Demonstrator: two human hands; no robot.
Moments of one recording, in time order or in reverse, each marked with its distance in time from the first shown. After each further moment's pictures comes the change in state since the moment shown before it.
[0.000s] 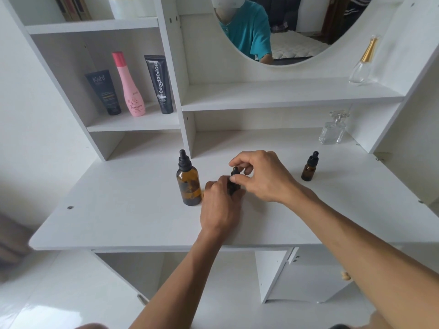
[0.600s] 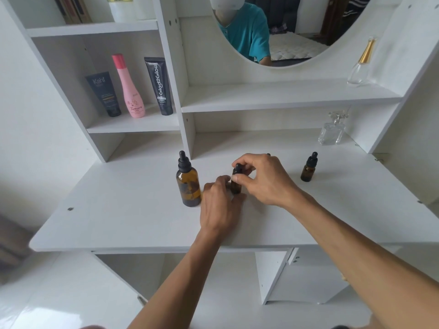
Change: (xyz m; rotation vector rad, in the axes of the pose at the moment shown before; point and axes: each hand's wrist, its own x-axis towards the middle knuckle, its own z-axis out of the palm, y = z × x) left_hand -0.002 0.005 -0.007 0.026 -0.058 -0.041; right_hand -0.004 0.003 0.002 0.075 0.056 0.003
